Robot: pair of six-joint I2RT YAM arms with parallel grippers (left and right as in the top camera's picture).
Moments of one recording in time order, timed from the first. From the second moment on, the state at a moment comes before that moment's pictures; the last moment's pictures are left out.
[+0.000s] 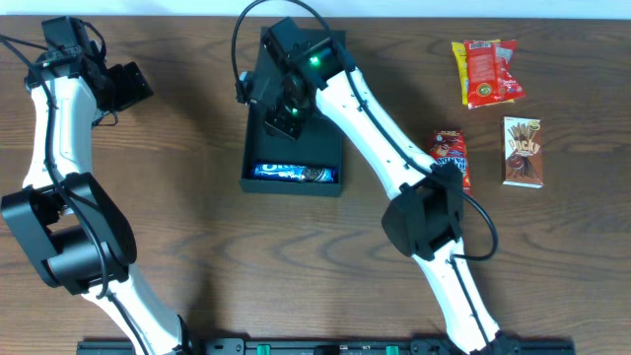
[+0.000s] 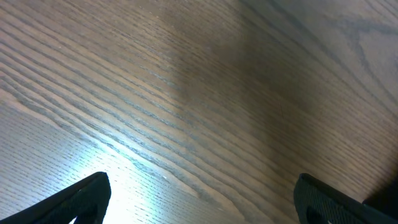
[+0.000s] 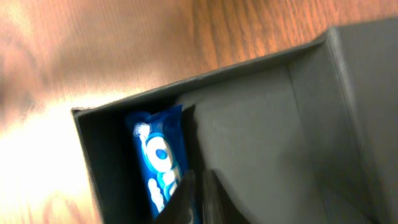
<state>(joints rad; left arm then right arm) 0.30 2.01 1.72 -0.84 0.07 -0.24 0.62 2.45 2.42 -1.25 -0.34 -0.51</state>
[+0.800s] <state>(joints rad) 0.30 2.01 1.72 -0.84 0.07 -0.24 0.62 2.45 2.09 -1.14 -0.26 -0.37</state>
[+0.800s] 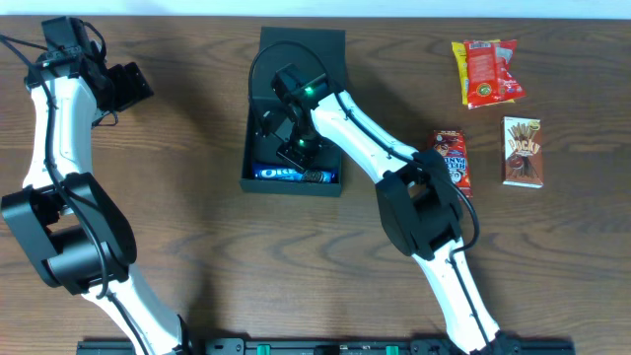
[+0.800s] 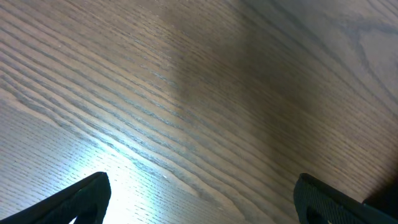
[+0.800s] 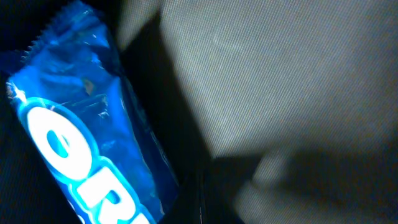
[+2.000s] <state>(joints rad) 0.30 2.01 1.72 -0.84 0.07 -0.24 0.53 2.37 2.58 -1.35 -0.11 -0.37</state>
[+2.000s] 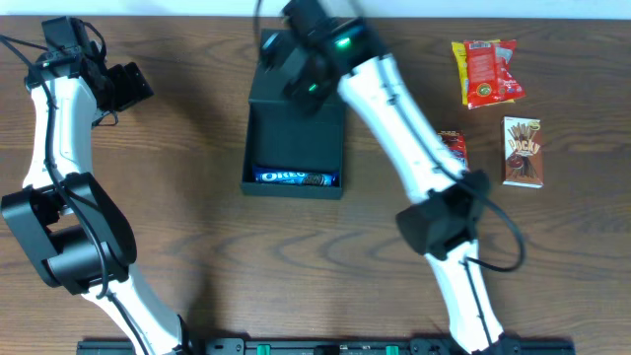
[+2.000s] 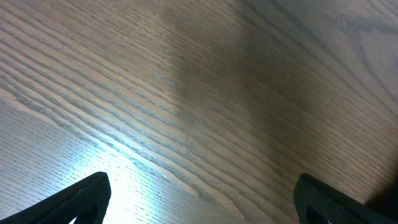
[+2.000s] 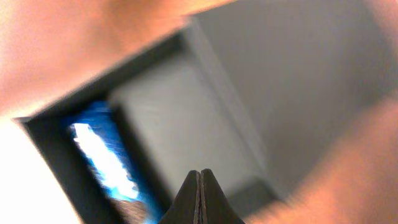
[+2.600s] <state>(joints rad) 0.30 2.01 1.72 -0.84 0.07 -0.24 -0.11 2.34 2.59 -1.37 0.00 -0.19</state>
